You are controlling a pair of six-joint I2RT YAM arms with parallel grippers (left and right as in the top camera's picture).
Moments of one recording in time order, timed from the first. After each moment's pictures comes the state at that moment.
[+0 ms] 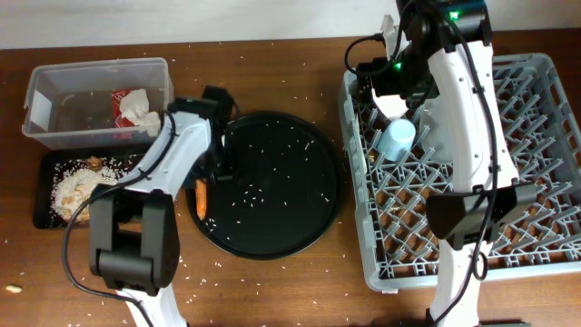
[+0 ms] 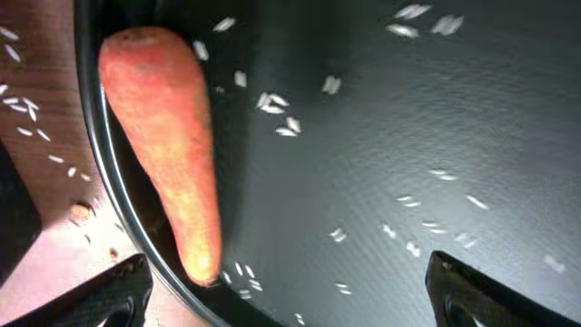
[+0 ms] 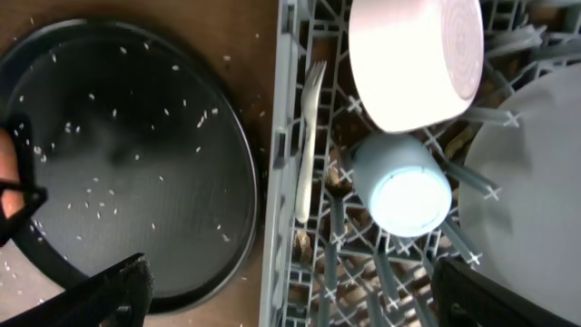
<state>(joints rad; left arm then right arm) -0.23 1.99 1.50 -1.17 -0.05 -0.34 0.16 2.20 2.56 -1.69 -0.14 0.06</state>
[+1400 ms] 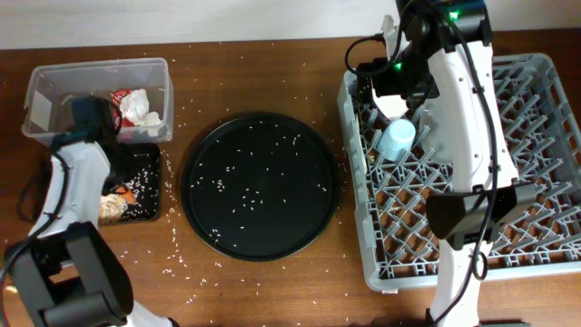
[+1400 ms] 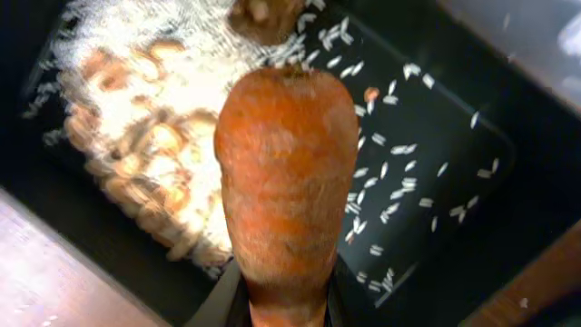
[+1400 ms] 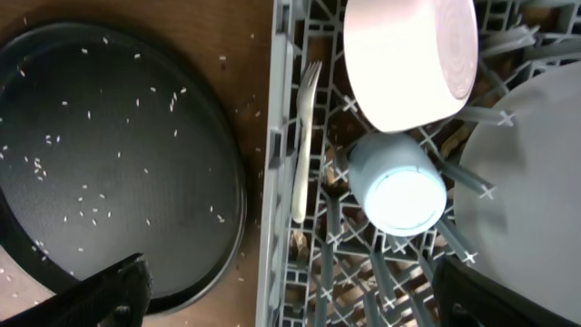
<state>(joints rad) 0.26 1.78 1.29 -0.84 -0.26 -0.40 0.16 2.20 2.56 -1.69 -0.13 0.06</state>
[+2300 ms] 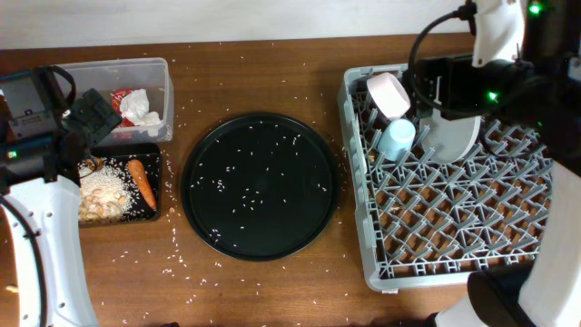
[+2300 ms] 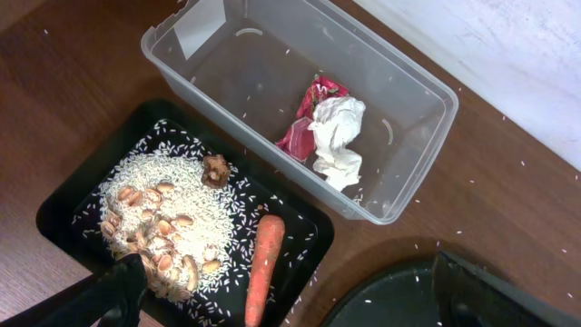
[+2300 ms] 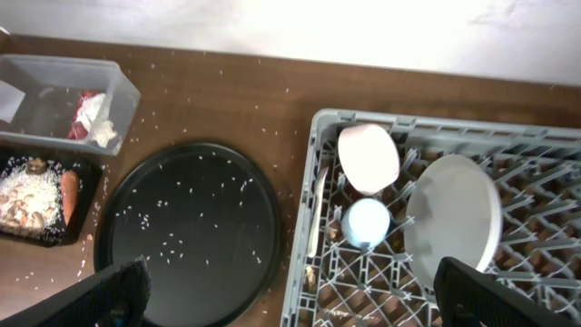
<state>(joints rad) 0.26 1.45 1.52 -0.92 -0.14 -0.40 0.16 1.74 2.67 -1.69 -0.14 0.05</state>
